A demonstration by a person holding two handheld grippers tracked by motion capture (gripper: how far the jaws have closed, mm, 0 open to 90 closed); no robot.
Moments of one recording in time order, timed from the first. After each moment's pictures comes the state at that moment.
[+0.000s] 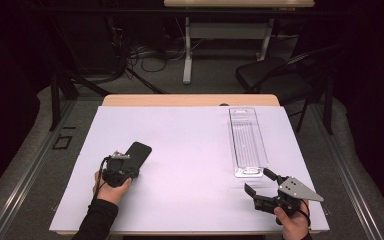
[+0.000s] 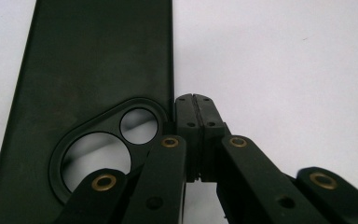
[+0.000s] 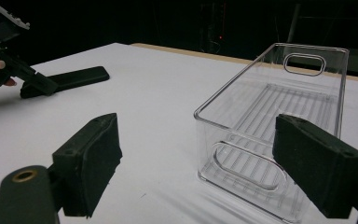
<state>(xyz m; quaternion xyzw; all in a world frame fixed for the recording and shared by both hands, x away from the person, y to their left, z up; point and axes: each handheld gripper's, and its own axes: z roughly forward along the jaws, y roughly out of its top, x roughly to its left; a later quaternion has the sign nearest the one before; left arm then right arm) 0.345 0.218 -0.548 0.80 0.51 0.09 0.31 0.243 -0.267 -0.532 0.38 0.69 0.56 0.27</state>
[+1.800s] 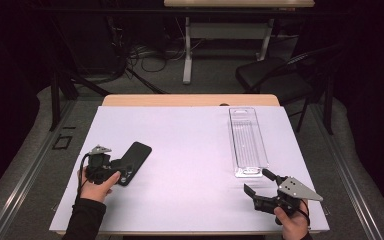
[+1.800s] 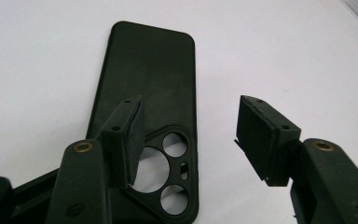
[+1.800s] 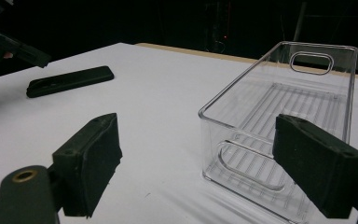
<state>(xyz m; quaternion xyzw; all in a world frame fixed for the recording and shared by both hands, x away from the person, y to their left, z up) 0.339 0.253 -0.518 0.75 0.53 0.10 0.38 0.244 -0.267 -0.533 0.37 0.69 0.56 0.26</state>
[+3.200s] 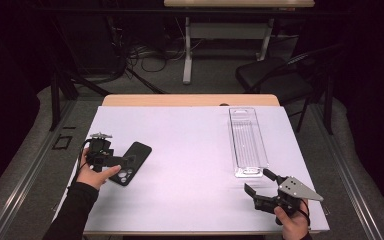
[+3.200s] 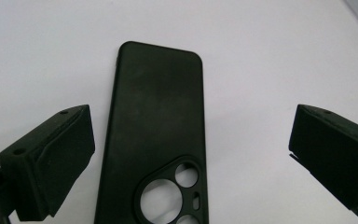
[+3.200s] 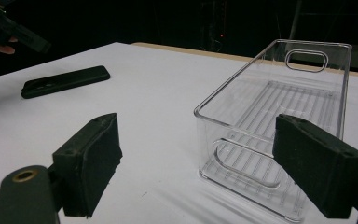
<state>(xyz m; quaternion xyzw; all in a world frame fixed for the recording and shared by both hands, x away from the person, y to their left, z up) 0.376 0.256 -0.499 0.76 0.54 0.06 0.36 0.245 -0.268 -0.534 0.38 0.69 0.56 0.26</state>
